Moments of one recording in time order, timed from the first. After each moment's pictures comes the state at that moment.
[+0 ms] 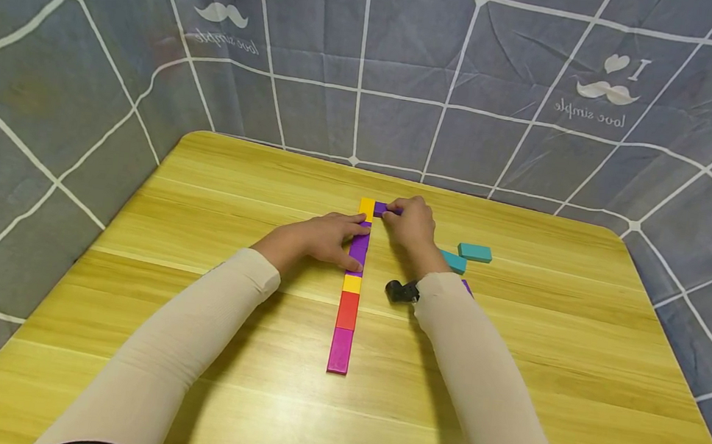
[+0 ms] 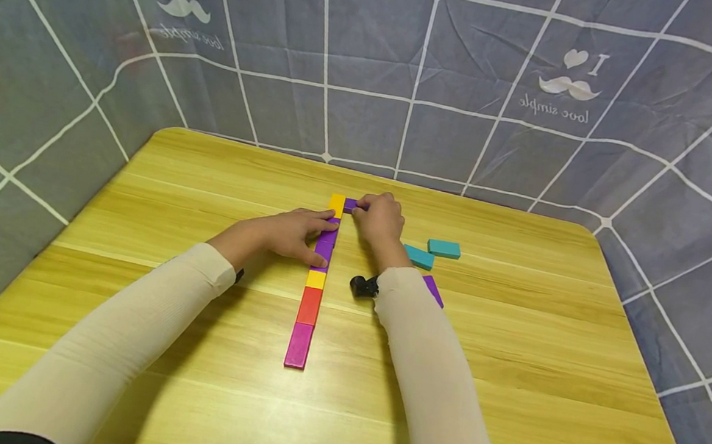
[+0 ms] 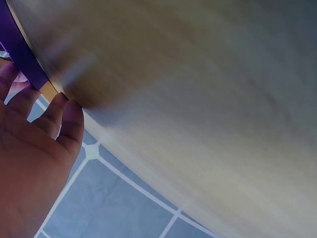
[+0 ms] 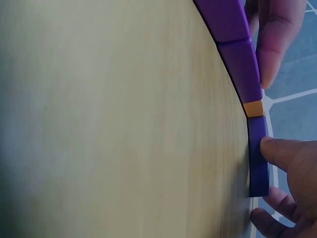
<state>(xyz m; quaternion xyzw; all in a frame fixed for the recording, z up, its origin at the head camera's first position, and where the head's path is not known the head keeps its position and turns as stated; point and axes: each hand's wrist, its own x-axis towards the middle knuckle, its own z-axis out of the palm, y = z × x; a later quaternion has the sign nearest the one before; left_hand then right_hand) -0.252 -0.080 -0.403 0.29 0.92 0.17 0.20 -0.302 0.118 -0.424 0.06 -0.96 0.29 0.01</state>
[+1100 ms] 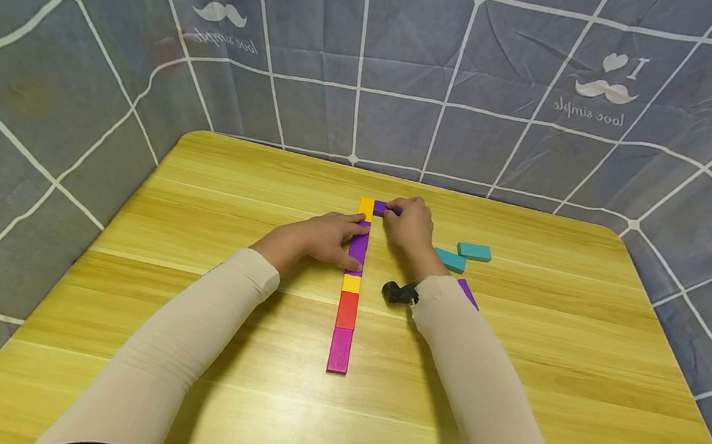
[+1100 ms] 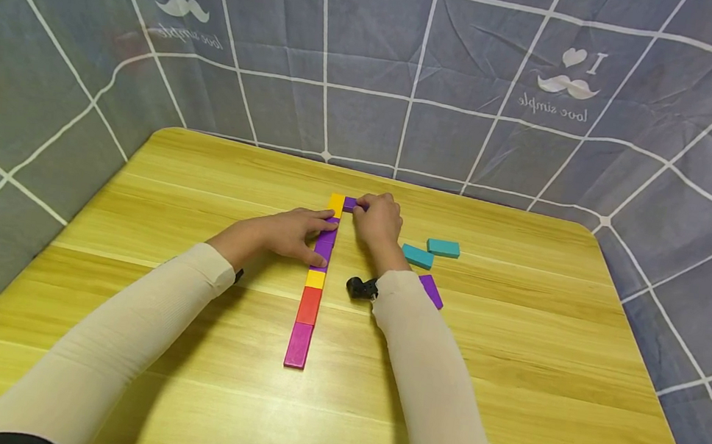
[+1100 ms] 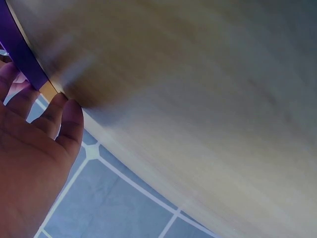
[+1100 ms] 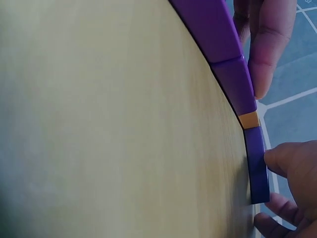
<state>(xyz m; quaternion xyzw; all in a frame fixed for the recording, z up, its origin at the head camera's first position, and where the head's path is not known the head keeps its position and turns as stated) -0.249 -0.080 -0.399 0.29 0.92 0.17 0.20 -0.299 0.118 -0.432 0.06 -0.95 0.30 0.04</state>
